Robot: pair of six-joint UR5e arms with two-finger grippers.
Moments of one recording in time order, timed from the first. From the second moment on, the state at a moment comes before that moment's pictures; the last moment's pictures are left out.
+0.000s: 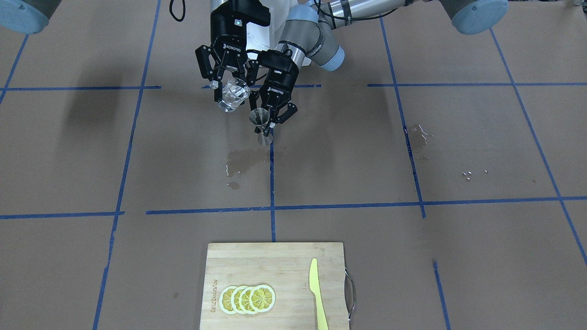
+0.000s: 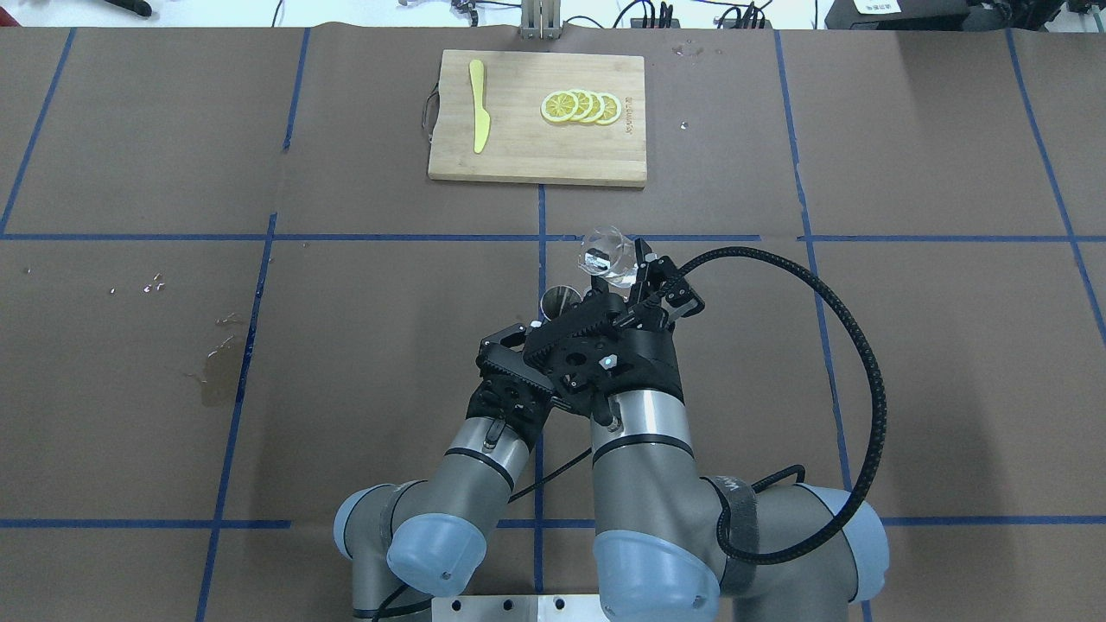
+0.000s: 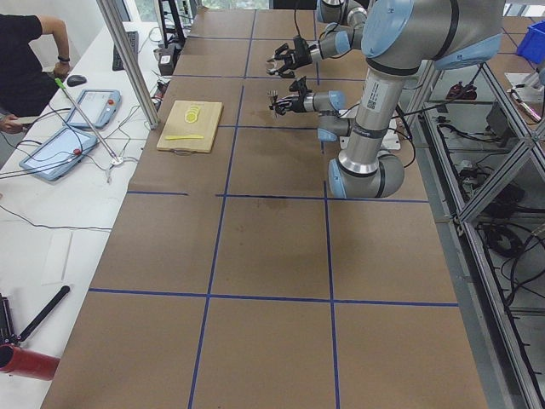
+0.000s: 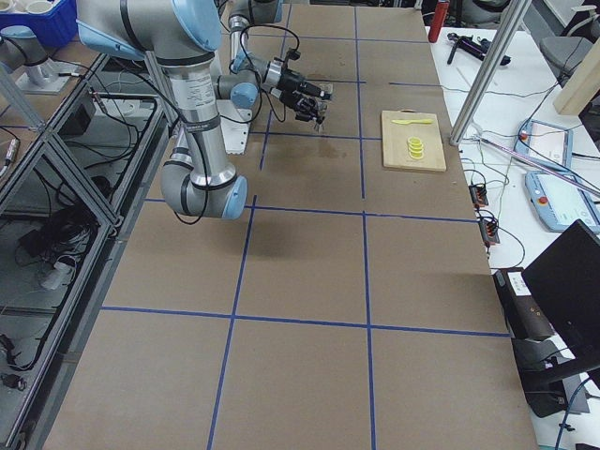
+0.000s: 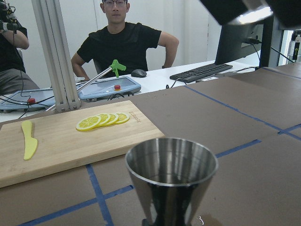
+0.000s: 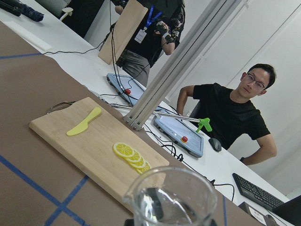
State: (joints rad) left arm -0.13 -2.25 -1.38 -2.66 -0.68 -0.66; right arm 0.13 -1.06 2.01 -1.61 0.48 0.73
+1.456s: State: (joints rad) left arm -0.13 -2.26 -1.38 -2.65 -0.68 -0.66; right arm 0.13 -1.05 2.01 -1.62 0.48 0.42
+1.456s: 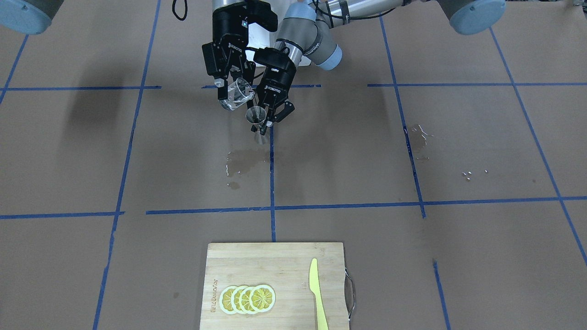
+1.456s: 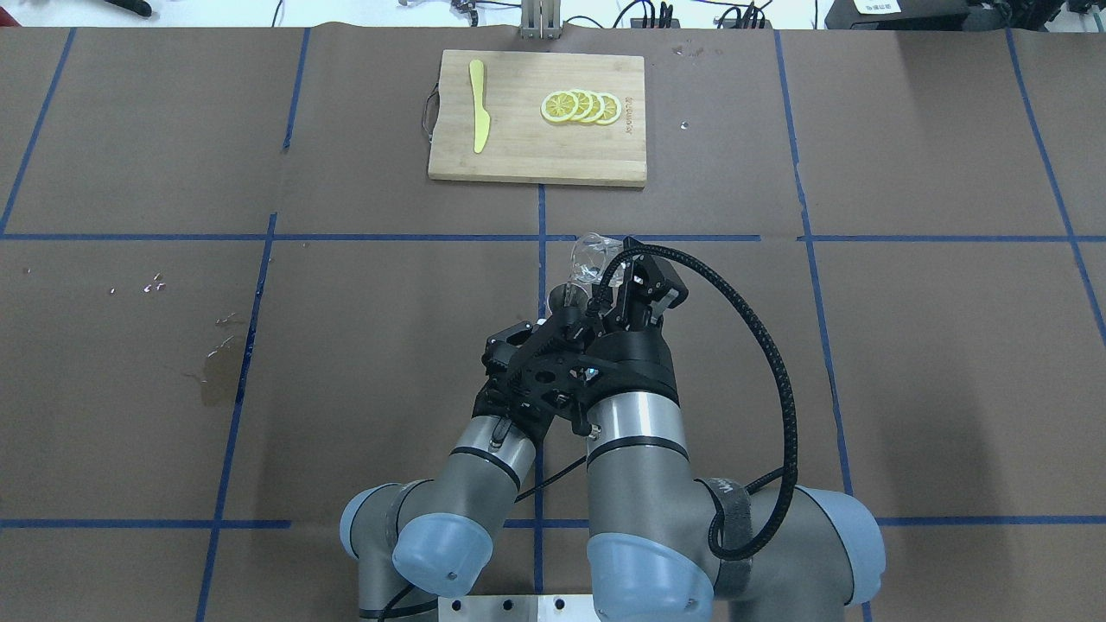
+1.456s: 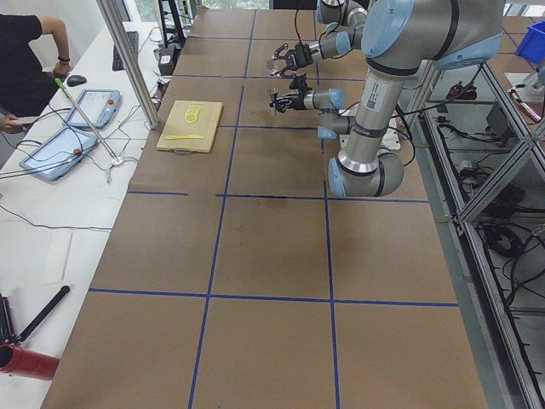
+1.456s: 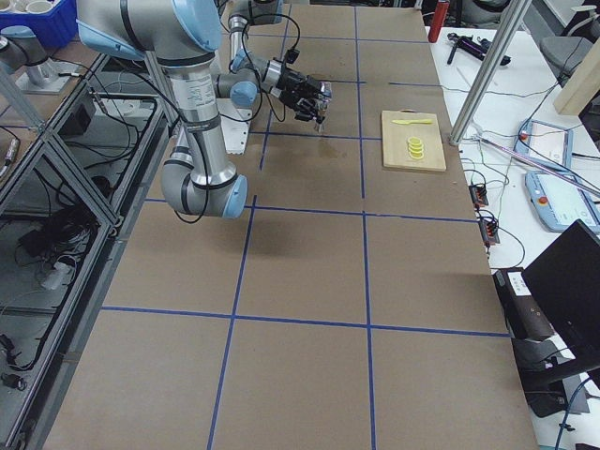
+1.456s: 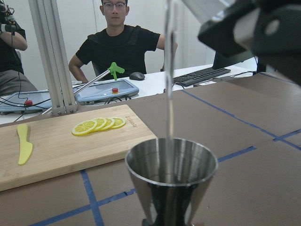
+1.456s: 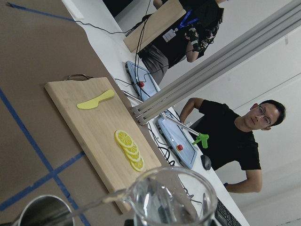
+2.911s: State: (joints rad) left arm -0.13 -2.26 -1.38 -2.65 -0.68 -0.66; right arm 0.13 -1.05 2.01 -1.62 0.47 0.18
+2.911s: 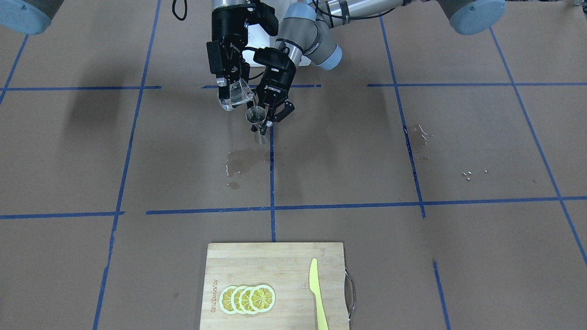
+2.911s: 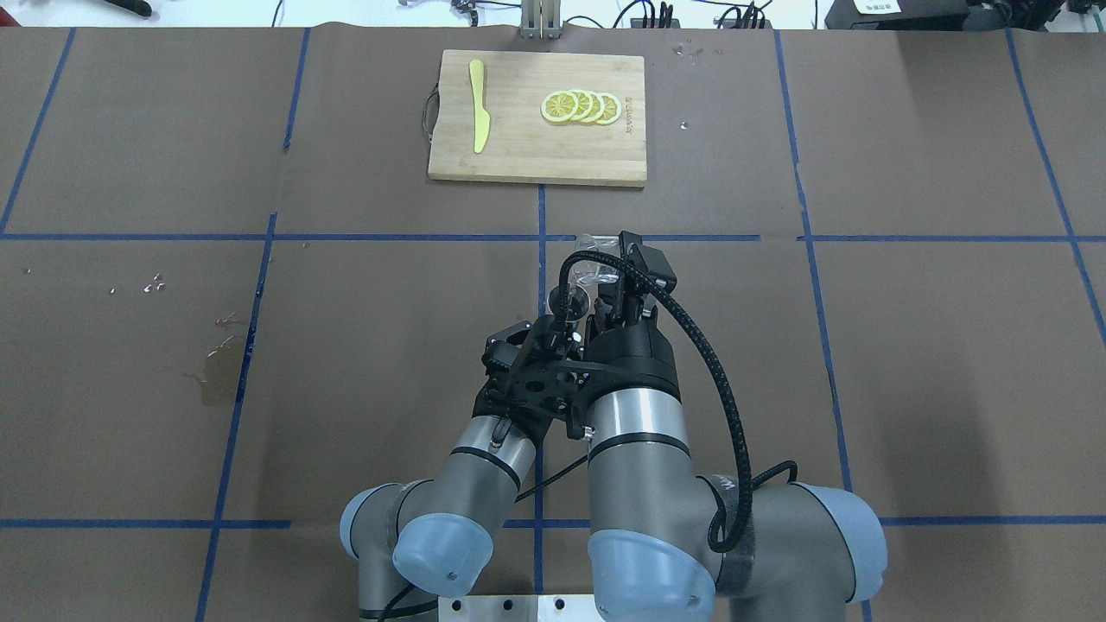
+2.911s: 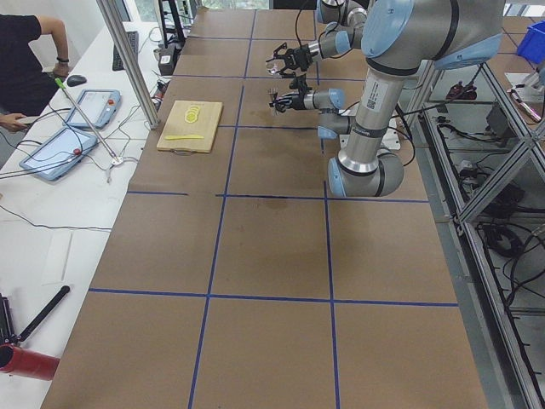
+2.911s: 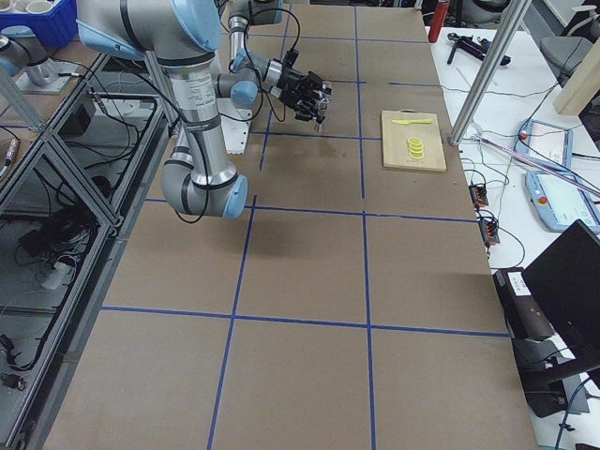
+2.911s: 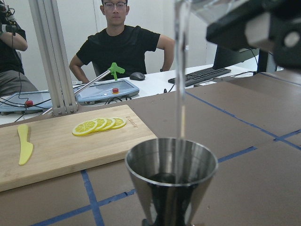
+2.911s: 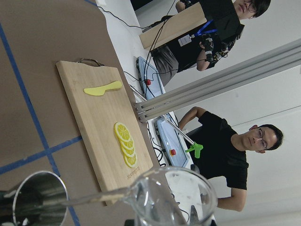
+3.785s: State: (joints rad) left arm -0.13 -2.26 -1.38 -2.65 -0.68 -0.65; right arm 0.13 -1.05 2.01 -1.62 0.47 0.10
